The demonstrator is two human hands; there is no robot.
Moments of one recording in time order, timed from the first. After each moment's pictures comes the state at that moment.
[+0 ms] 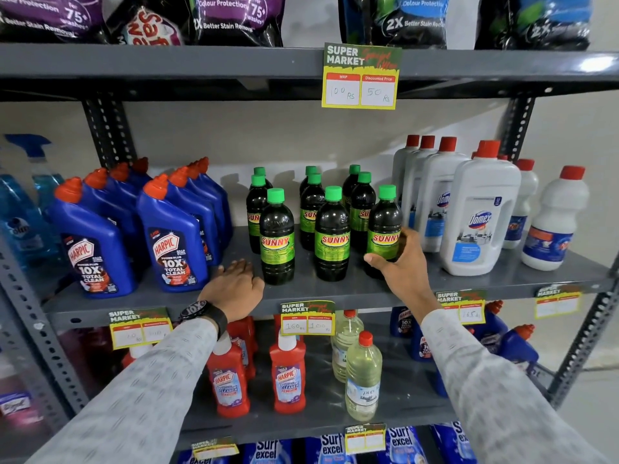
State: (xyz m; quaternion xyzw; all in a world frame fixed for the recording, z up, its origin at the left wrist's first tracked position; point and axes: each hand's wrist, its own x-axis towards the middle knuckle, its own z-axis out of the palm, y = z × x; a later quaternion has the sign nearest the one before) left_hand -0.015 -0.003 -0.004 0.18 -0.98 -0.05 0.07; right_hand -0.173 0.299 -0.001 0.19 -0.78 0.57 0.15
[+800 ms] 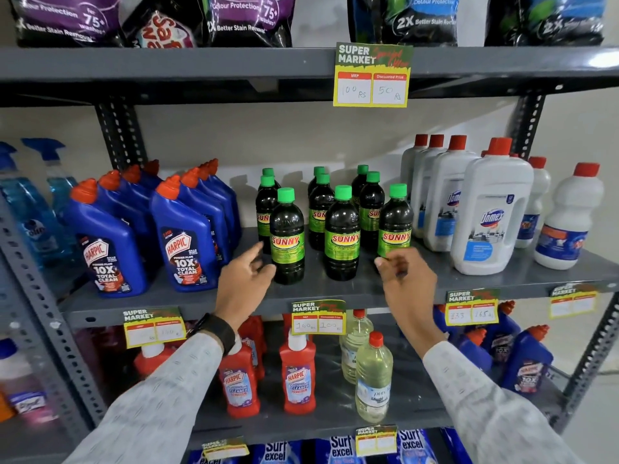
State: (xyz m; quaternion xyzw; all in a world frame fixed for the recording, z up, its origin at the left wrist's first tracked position) left_hand 0.011 0.024 0.006 0.14 -0.83 -0.42 0.33; right_hand -0.111 0.283 -0.016 0.18 -0.75 0.58 0.27
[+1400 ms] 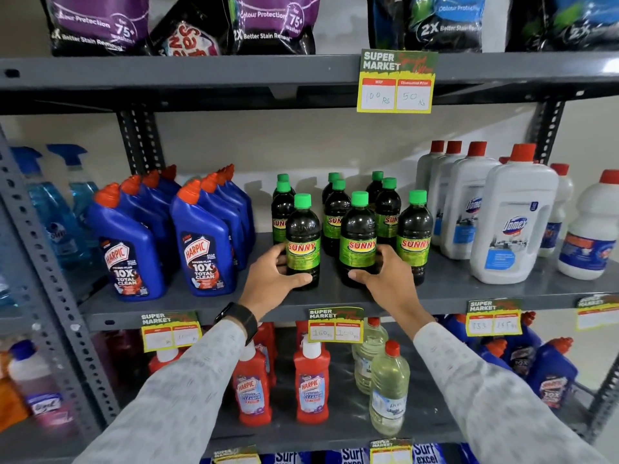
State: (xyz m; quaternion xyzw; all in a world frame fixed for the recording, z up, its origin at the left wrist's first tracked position) left_hand -0.012 0.013 0.013 0.10 -0.82 -0.50 0.26; right_hand -0.127 0.230 0.003 0.20 -0.83 0.50 0.12
